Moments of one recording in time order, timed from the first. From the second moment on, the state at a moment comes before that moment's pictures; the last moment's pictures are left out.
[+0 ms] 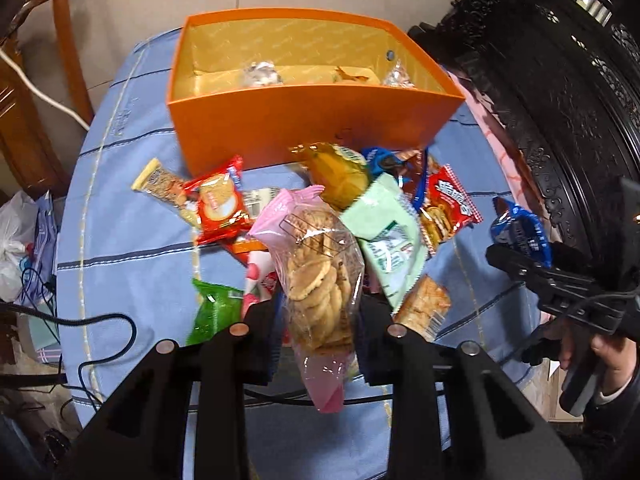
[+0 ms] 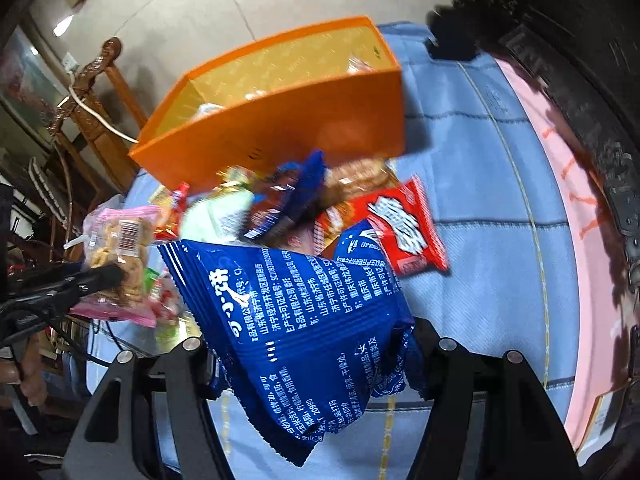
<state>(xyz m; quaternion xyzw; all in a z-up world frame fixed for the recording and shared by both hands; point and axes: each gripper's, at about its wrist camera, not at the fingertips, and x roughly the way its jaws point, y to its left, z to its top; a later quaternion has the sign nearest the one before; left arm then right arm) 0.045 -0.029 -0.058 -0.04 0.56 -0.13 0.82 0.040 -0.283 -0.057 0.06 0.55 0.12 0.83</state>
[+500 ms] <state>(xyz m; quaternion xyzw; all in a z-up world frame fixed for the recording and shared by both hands) 0.096 -0.014 0.003 -0.04 0.49 -0.12 0.86 0.081 -0.259 0.009 0.04 0.48 0.16 0.86</state>
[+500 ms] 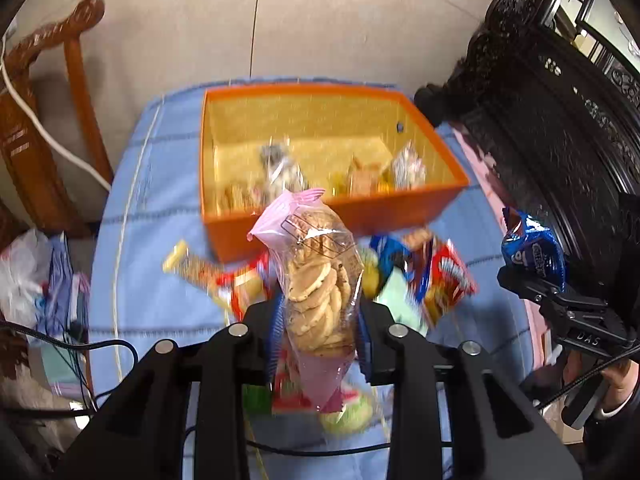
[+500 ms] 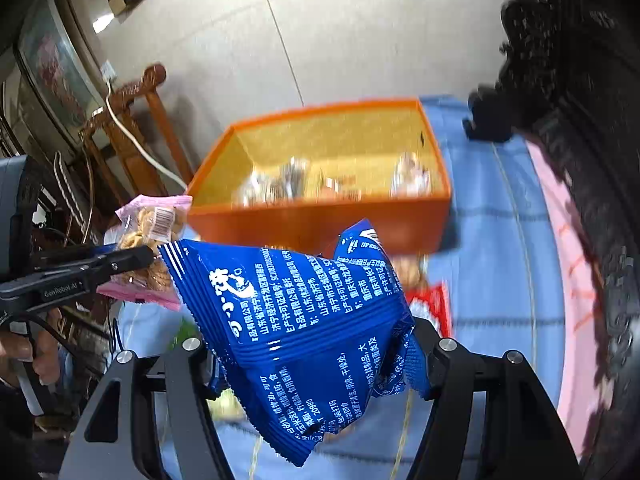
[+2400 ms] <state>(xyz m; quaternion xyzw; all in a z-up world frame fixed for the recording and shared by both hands) 0.063 0.008 -0.093 -0.04 0.60 -0.06 0.80 0.011 -0.220 -0.097 -0.02 0.55 0.10 0.83</state>
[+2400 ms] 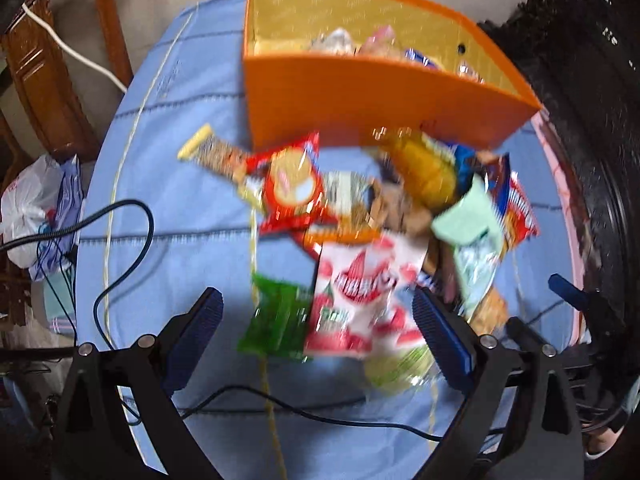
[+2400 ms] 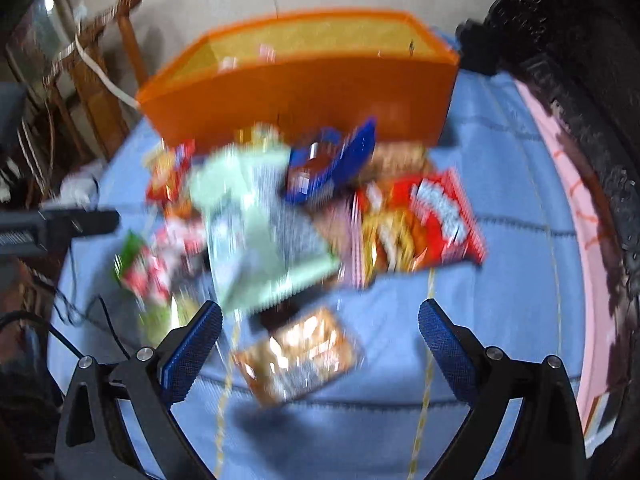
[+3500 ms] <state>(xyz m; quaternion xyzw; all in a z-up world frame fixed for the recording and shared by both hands) 0.024 -0.017 -0.128 -0.05 0.66 -0.07 0.75 -0.021 -0.240 -0.122 0.01 0.60 0.06 0.79</state>
